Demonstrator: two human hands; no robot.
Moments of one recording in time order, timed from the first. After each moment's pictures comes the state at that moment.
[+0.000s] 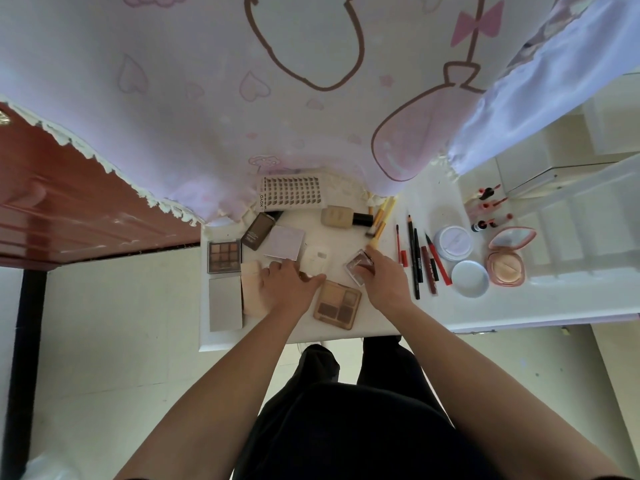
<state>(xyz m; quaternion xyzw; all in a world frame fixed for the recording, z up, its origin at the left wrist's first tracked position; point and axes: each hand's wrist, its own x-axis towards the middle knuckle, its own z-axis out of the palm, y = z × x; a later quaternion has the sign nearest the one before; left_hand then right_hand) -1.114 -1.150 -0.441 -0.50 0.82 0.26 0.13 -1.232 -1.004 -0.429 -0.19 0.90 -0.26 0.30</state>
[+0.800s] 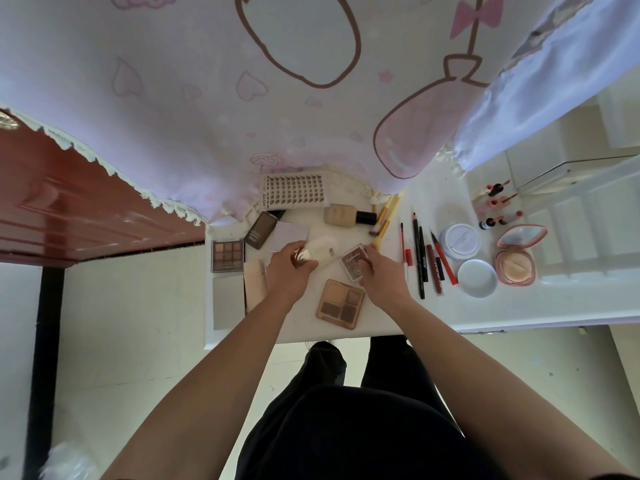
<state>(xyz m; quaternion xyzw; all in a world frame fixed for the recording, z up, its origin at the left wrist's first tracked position) -1.126 -1.167 -0.430 -0.50 0.71 0.49 0.01 -1.236 -1.010 -0.438 -0.19 0.89 -0.27 0.33</state>
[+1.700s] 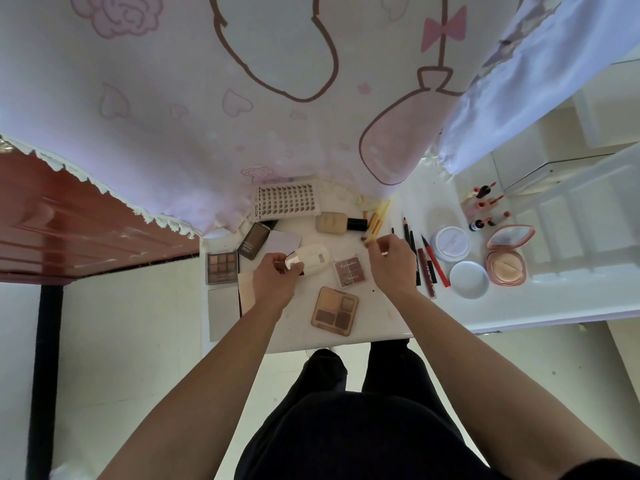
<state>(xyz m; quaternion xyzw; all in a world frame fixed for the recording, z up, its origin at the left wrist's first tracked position) -1.125 -1.172 -0.423 -0.57 0.67 0.48 -0.01 -1.267 -1.013 -0.423 -0.05 0.90 -0.35 0.25</state>
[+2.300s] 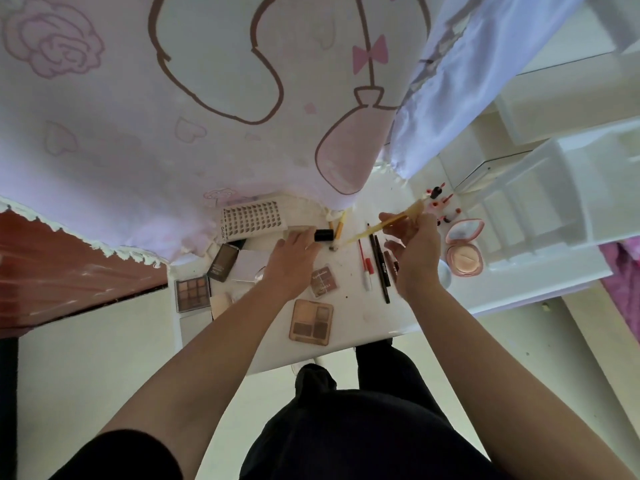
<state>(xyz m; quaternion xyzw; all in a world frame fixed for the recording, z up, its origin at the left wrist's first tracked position) -1.205 -1.160 -0.418 -0.05 0.99 0.07 0.15 -1.295 -0.976 -0.327 0.19 0.61 -0.74 0.19</state>
